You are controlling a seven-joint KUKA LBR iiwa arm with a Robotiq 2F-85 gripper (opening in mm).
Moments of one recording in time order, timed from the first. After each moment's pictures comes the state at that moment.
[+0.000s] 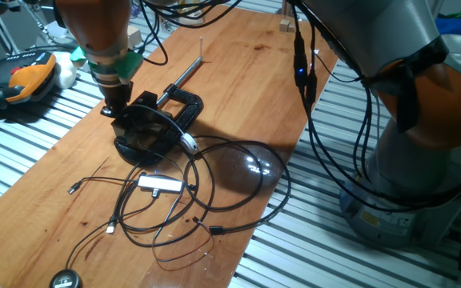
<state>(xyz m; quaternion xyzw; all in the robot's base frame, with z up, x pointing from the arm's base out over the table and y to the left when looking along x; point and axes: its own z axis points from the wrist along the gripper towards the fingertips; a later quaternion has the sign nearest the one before) 0.715 0.050 0.055 -0.06 0.99 -0.04 0.10</state>
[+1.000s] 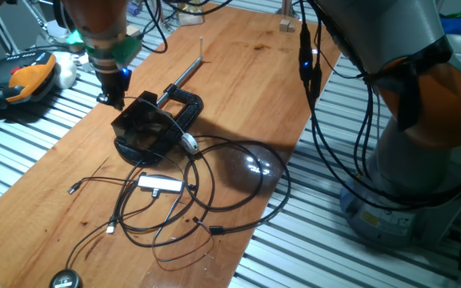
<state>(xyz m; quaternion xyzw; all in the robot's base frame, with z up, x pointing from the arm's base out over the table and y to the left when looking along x) 0.714 0.044 0.095 -0.05 0.99 -0.03 0.11</state>
